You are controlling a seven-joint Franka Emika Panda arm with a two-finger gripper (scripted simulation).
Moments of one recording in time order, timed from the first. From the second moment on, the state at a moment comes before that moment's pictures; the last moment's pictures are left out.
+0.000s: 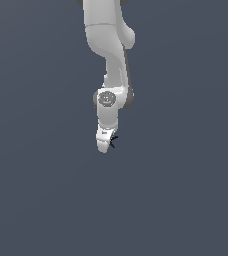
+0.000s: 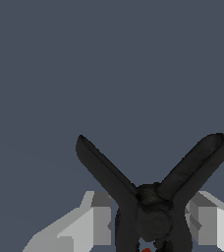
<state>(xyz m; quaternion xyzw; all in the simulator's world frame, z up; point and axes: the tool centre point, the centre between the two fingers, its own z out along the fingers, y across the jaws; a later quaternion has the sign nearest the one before) -0.082 -0.026 0.015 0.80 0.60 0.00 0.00</state>
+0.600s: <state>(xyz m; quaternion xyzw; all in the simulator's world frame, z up) -0.075 -0.040 0.065 0.80 0.60 0.00 0.00</state>
